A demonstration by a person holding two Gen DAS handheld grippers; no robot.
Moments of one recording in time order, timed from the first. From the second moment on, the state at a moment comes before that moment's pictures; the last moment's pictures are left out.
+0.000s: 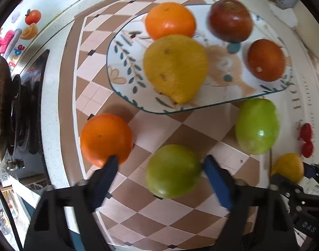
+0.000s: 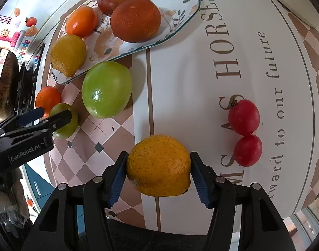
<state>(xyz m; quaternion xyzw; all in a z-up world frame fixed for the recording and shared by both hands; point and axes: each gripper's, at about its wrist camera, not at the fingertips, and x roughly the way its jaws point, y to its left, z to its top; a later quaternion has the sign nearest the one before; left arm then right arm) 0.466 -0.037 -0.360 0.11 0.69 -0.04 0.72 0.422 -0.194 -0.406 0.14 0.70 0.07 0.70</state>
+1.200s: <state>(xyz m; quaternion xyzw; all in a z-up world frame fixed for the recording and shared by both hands) 0.485 -0.014 -0.375 0.01 0.73 -0.08 0.68 0.438 -0.194 -0.408 0.12 0.72 0.07 0.68</state>
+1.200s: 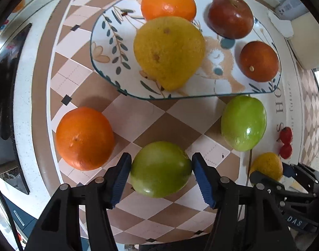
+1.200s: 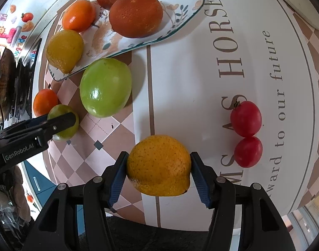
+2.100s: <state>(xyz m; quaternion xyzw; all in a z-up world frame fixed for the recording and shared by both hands) 0.435 -0.003 -0.330 -0.09 0.71 -0.05 0.70 0.436 -0.195 -0.385 0.13 0.71 0.10 0.69</state>
